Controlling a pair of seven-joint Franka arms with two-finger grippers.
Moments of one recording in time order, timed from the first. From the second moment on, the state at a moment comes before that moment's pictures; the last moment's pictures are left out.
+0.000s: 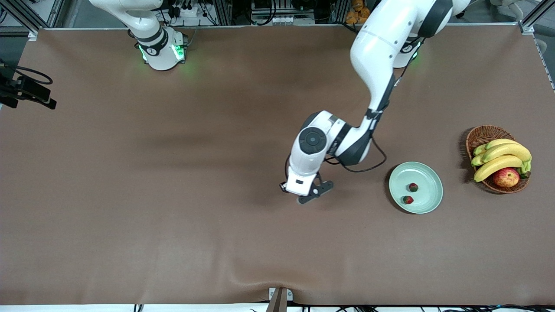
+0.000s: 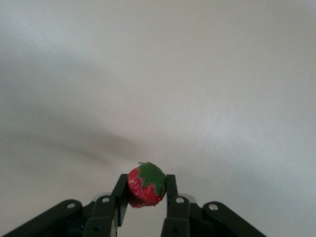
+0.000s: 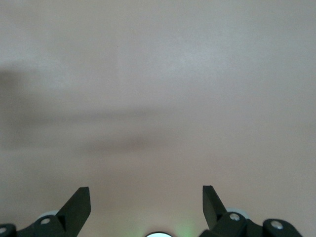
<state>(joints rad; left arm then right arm) -0.67 0.82 0.05 -1.31 -0.05 2.26 -1.13 -0.02 -0.01 -0.05 -1.50 0.02 1.43 -0.02</state>
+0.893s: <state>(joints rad) -0.35 0.56 0.08 -1.46 -0.05 1.97 -0.52 -0.02 -0.01 -0.04 -1.50 0.02 1.43 -0.01</state>
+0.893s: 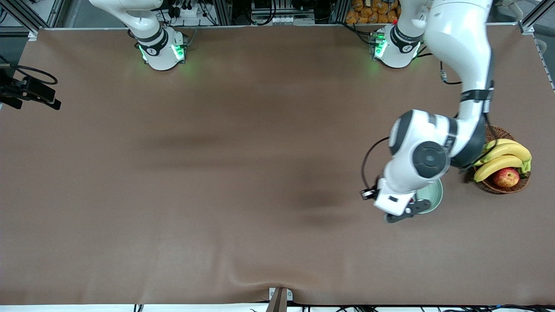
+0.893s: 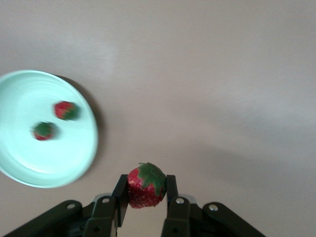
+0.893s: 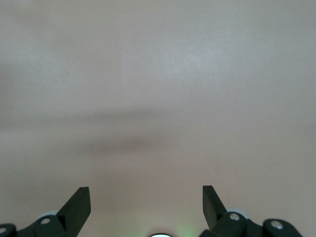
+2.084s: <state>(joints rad) -0.16 0.54 0.04 -1.85 -0.05 2.28 -0.19 -0.03 0.00 -0.05 -1.50 0.02 1.47 -0.01</state>
